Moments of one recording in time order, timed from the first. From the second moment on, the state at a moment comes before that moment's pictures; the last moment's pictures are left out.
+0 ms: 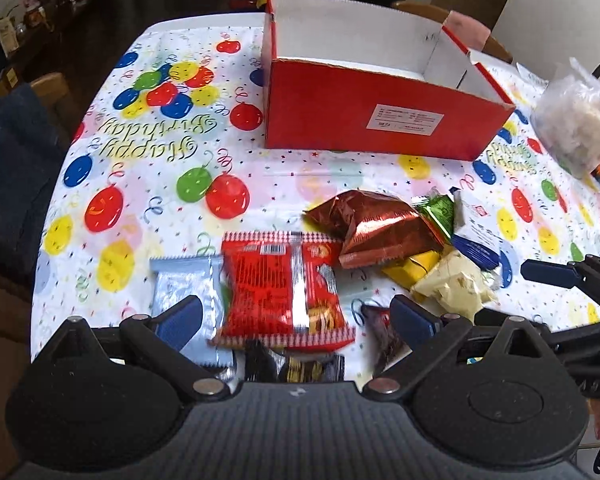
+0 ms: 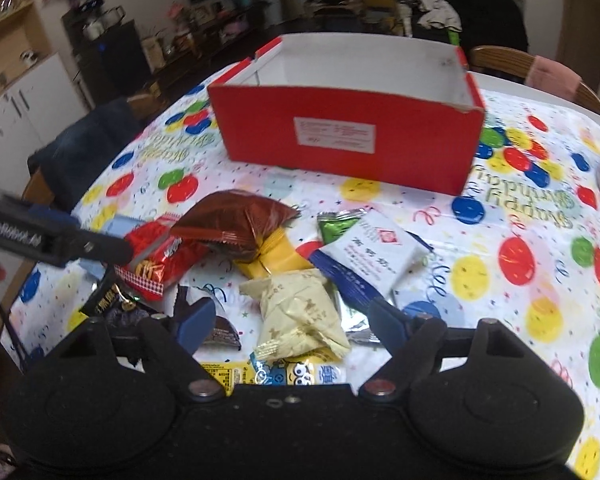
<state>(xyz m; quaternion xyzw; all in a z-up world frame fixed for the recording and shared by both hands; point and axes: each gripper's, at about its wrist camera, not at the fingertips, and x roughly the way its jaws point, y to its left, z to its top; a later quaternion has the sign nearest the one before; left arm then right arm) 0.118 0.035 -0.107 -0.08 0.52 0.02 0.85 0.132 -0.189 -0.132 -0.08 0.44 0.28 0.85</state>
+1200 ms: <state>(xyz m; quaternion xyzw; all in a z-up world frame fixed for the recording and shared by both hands) 0.166 0.029 -0.158 -0.05 0.58 0.05 0.81 0.146 -0.152 -0.162 -0.17 0.44 0.27 0.84</state>
